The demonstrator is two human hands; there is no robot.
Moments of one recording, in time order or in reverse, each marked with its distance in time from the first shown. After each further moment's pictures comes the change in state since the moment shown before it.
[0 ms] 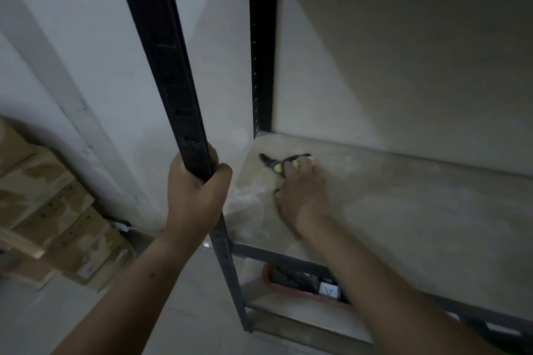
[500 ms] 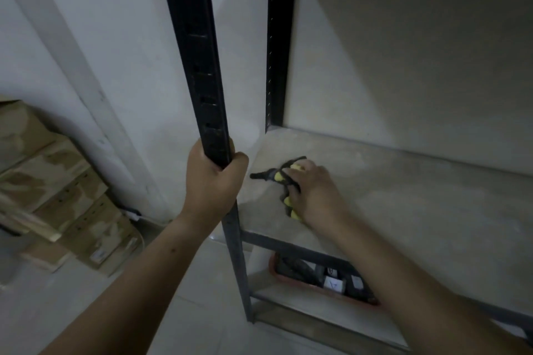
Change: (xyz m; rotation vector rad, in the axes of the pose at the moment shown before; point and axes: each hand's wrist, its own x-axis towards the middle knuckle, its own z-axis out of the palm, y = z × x) left_hand -0.002 0.004 -0.001 0.002 -0.006 -0.020; right_hand -0.022 0.016 -0.014 0.261 0.041 -0.254
